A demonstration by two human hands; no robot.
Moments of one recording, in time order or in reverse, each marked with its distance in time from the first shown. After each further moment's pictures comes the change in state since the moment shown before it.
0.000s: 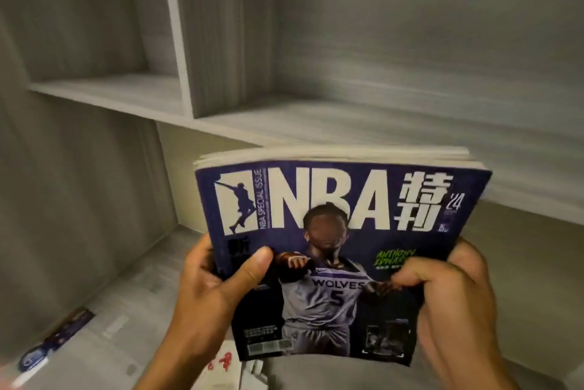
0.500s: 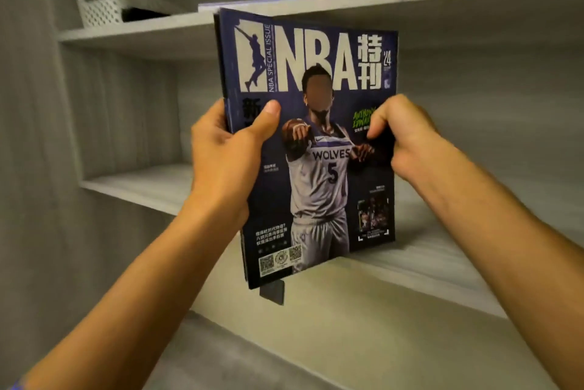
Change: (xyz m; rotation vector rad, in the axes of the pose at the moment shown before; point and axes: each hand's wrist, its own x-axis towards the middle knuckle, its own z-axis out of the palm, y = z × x) left_hand 0.160 0.183 0.029 -0.063 0.092 0.406; right_hand 0.154 -0.197 0.157 -0.042 -0.189 -0.140
